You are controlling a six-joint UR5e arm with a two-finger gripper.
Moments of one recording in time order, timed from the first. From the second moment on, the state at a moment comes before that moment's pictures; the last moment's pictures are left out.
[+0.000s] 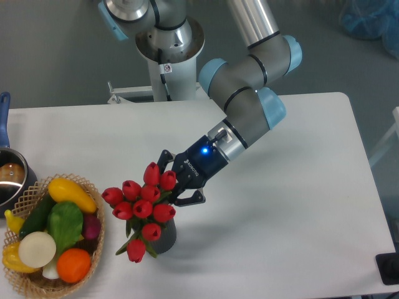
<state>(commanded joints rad) 2.60 -1.92 -1.81 -0.88 0.29 1.42</state>
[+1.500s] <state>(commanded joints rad) 2.65 -1.79 -1.74 -0.88 0.15 1.25</state>
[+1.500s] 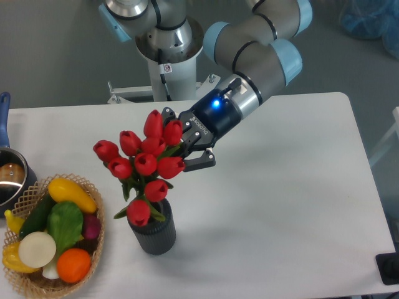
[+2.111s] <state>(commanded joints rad) 2.70 -1.73 -1.74 -0.88 0.06 1.19</state>
